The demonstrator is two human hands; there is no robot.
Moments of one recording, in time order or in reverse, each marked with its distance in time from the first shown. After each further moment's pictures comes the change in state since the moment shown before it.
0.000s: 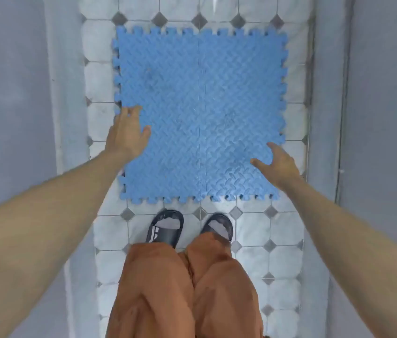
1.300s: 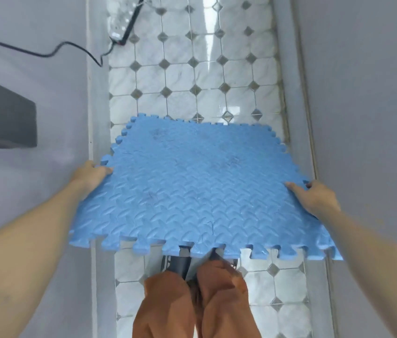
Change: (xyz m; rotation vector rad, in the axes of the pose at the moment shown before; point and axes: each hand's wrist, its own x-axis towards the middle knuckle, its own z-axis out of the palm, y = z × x) left_hand -0.036 -0.046 -0.143 -0.270 -0.087 -0.563; right_hand -0.076 0.028 -0.119 0.128 0.075 0.364
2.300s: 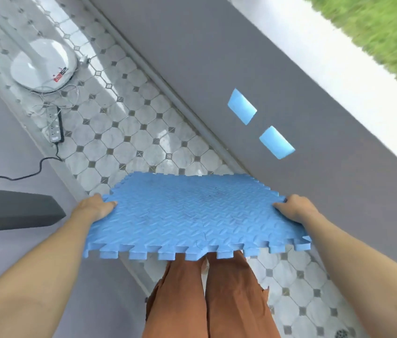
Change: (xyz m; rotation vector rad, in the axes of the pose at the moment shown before) left_hand -0.301 0.069 -0.148 0.911 -0.145 0.470; right_hand -0.422 0.183 -0.085 0.115 -0.055 0.327
